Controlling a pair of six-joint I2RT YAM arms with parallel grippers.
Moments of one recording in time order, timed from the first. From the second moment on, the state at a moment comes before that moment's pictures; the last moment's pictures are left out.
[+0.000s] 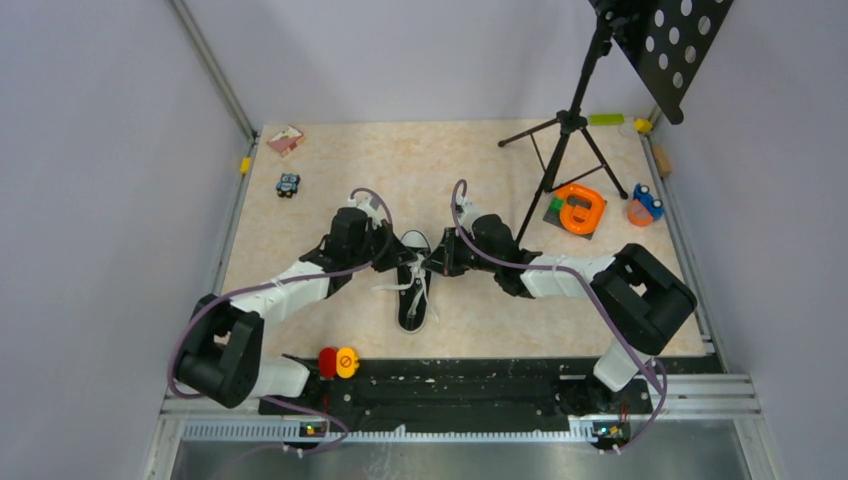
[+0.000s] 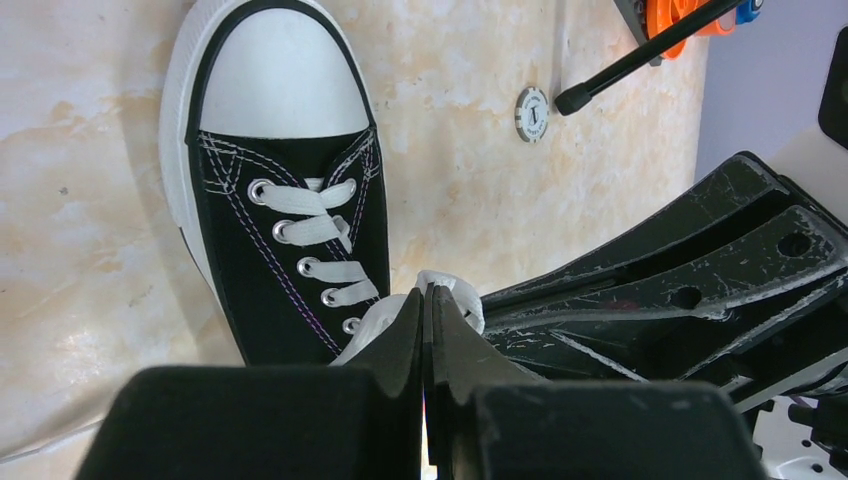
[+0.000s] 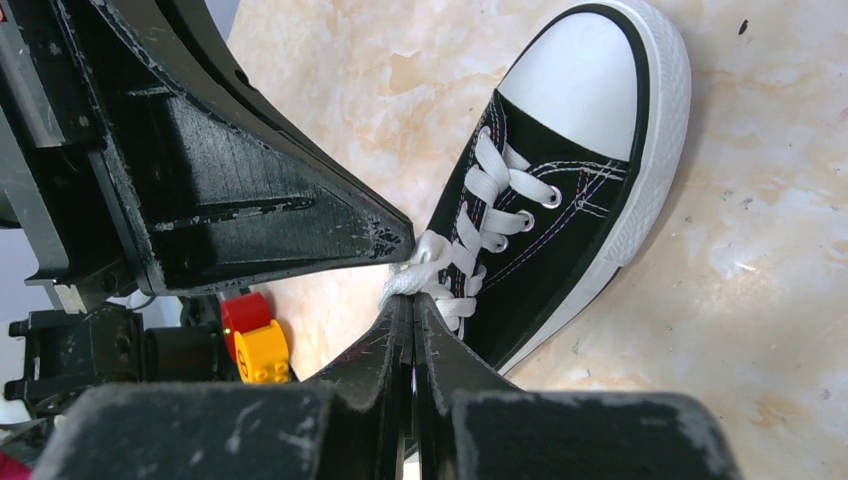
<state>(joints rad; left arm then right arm) -0.43 1.34 0.66 0.08 0.35 -0.79 0.77 1.65 0.77 0.48 -0.30 0.68</state>
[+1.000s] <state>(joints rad) -0.30 1.26 0.55 0.12 0.52 -0.86 0.81 1.68 0.77 0.48 -0.32 0.68</state>
